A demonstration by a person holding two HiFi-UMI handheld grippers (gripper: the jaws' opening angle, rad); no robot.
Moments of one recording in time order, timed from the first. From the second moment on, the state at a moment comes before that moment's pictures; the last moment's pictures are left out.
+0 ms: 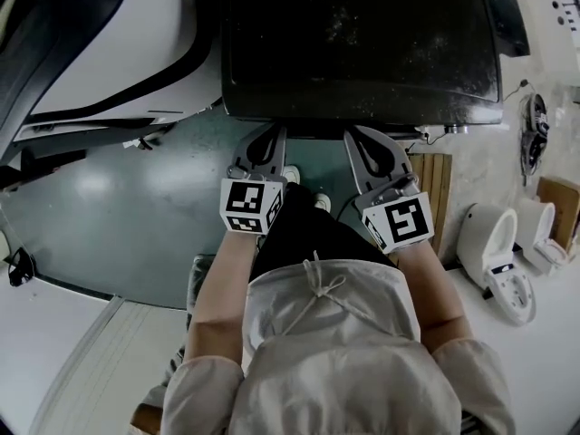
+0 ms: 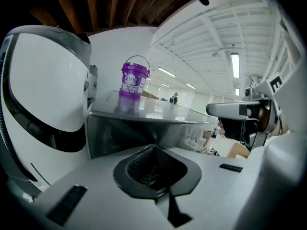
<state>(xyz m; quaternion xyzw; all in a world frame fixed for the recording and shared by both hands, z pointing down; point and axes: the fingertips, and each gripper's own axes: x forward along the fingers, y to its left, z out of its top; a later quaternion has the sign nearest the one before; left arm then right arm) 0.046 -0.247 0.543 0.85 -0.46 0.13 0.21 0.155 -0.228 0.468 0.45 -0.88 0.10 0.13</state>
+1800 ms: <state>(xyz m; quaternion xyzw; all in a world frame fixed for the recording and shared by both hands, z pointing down) 0.007 -0.185 0.275 0.88 -0.46 0.04 0.06 0.184 -0.175 0.306 0.50 -0.87 0.01 0.05</state>
